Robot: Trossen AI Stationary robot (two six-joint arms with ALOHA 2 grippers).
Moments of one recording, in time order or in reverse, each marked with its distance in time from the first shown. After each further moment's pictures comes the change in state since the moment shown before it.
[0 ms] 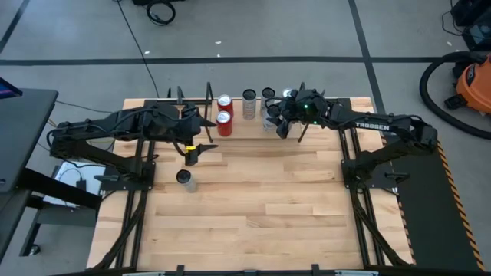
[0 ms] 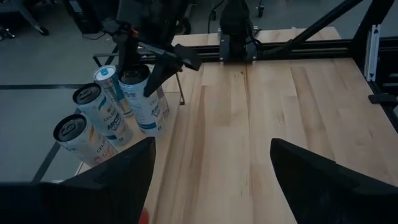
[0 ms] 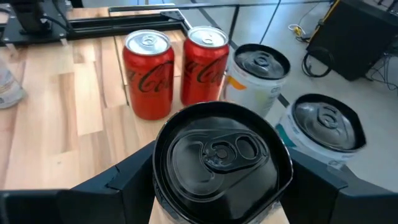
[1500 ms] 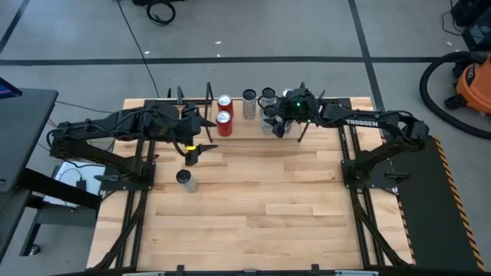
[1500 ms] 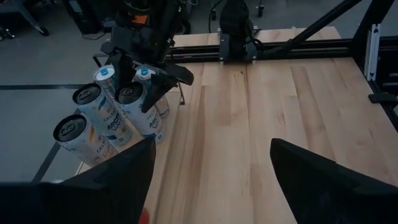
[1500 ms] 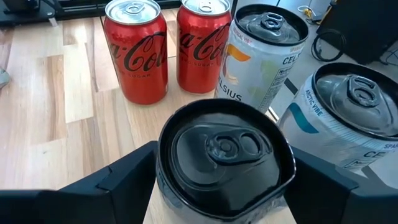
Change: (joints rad) left arm 0.000 0.000 -0.001 0.000 0.000 0.002; right arm -0.051 0.111 0.000 0.046 -0.059 -0.010
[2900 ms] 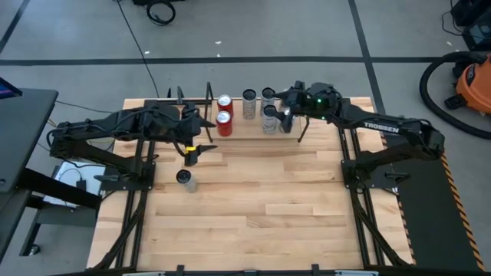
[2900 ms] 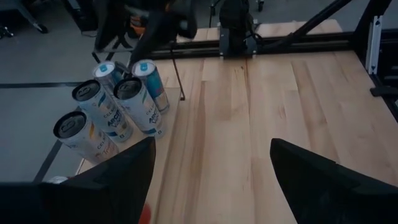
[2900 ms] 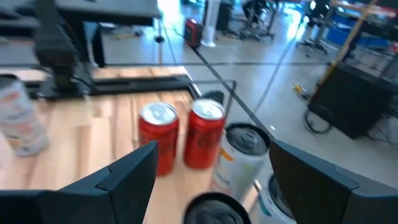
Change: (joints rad) left arm 0.000 0.000 0.000 -0.018 0.000 0.010; right arm 0.015 -0.198 -0.001 0.087 -0.054 -0.046
